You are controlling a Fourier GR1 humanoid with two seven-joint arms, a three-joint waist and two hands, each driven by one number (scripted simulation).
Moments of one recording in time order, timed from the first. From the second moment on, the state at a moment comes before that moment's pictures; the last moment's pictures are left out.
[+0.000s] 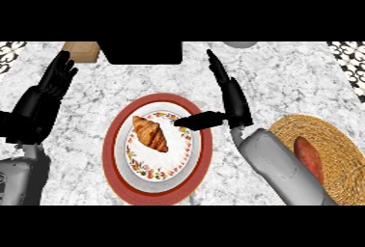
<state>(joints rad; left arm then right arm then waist) -0.28 0.24 0.13 -1.61 0.01 -0.10 0.13 -0.64 -0.19 0.52 -1.23 -0.17 -0.51 0.05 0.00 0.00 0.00</state>
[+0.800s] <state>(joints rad) -0.28 0.24 0.14 -1.64 0.01 -0.12 0.16 -0.40 -0.44 0.21 -1.29 -0.22 -0.09 -0.16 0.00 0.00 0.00</state>
